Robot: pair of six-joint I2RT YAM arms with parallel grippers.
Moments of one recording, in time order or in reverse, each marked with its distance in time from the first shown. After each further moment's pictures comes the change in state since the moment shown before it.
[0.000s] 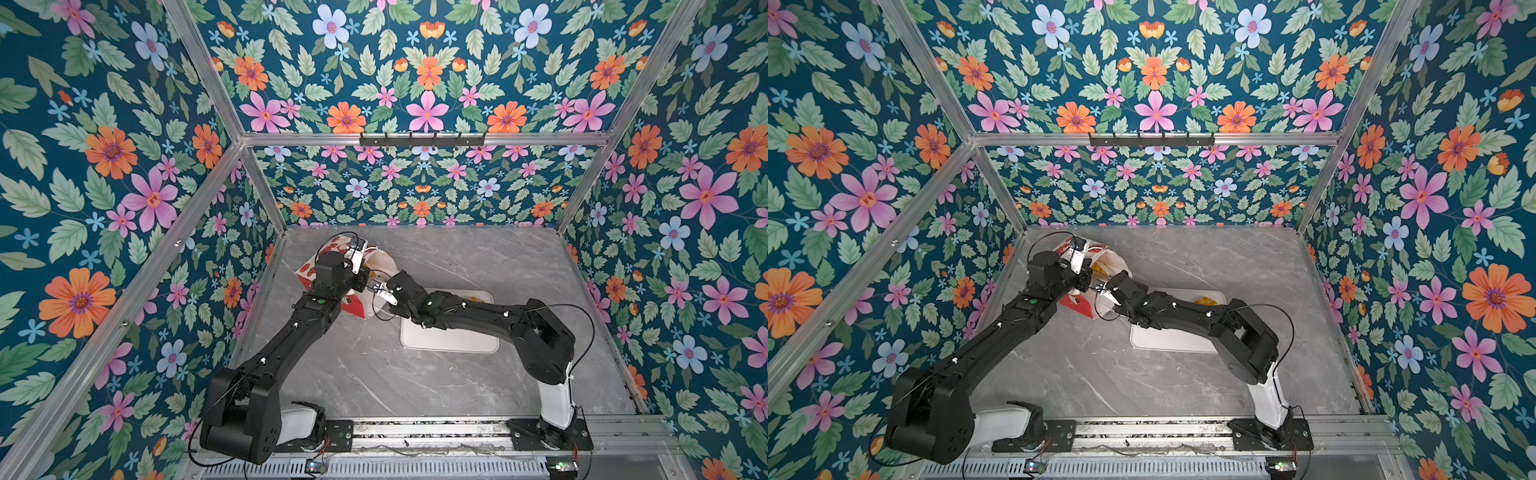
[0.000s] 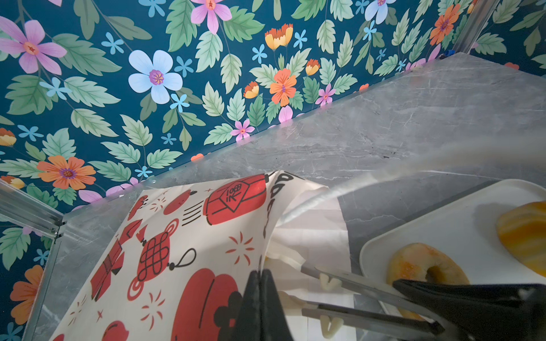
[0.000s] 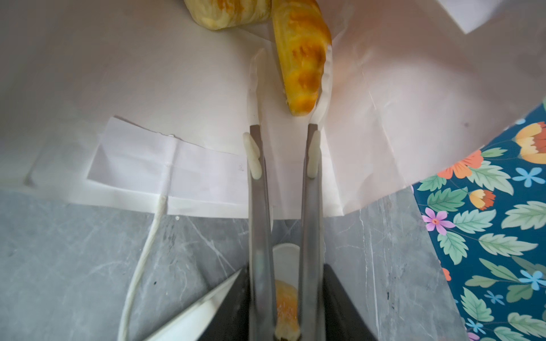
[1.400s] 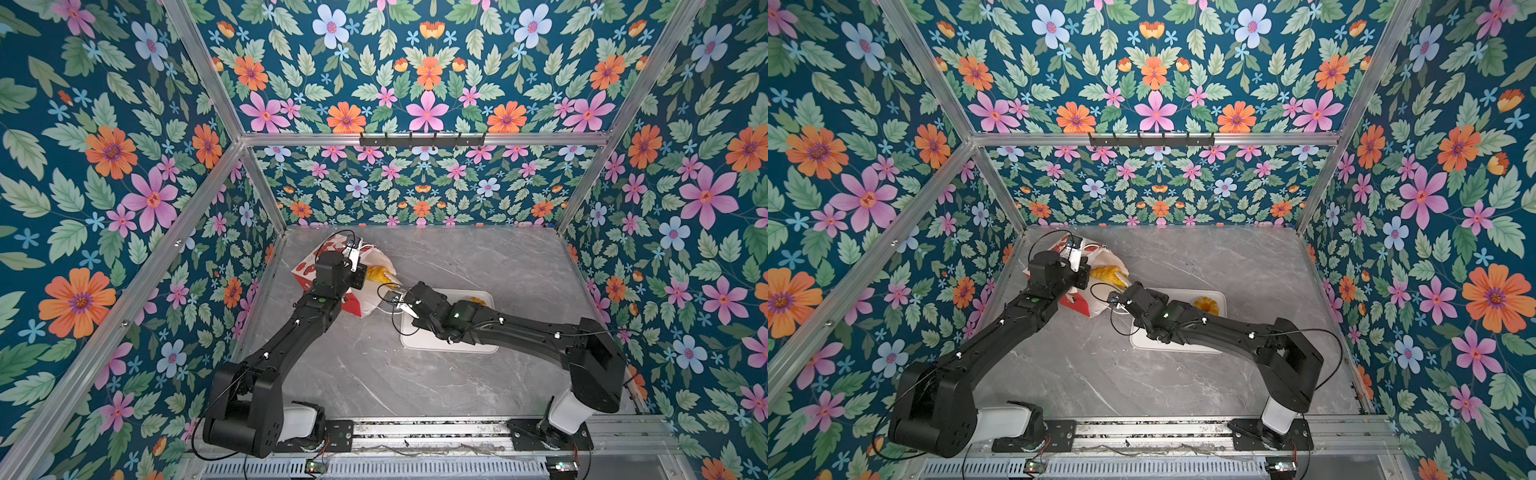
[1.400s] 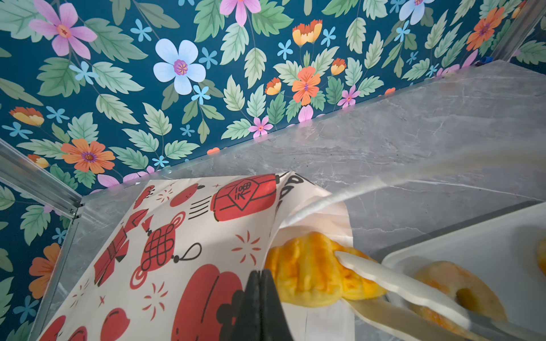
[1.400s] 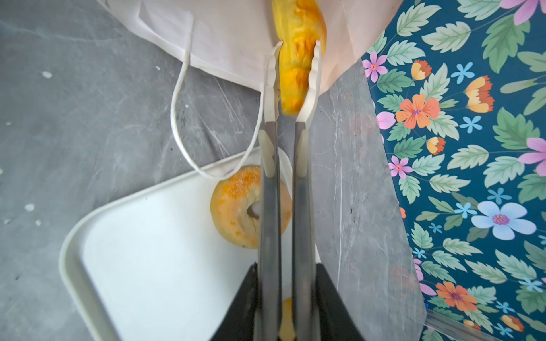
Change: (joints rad) left arm 0.011 0.030 -0.002 0.037 -0.076 -0.052; right arm 0.064 -0.372 -0.242 -0.248 0.133 0.028
